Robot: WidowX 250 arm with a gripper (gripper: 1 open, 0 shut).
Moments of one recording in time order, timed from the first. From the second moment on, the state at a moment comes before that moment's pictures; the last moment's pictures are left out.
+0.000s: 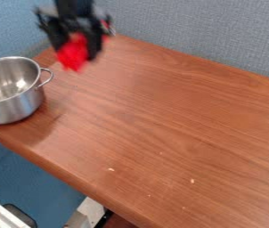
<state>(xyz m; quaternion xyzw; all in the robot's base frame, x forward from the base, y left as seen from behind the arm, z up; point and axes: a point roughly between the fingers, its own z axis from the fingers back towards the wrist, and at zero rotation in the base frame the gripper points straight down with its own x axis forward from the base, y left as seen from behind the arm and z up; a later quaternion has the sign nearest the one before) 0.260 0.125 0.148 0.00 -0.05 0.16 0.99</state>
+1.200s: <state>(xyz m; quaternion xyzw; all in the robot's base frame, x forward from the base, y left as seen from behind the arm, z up) 0.233 0.250 0.114 0.06 -0.07 0.26 0.96</state>
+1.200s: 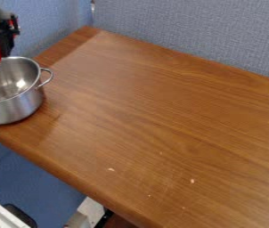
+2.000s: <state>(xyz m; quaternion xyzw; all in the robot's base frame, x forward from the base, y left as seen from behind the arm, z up) 0.252 0.199 0.130 0.05 -0.11 0.29 0.95</state>
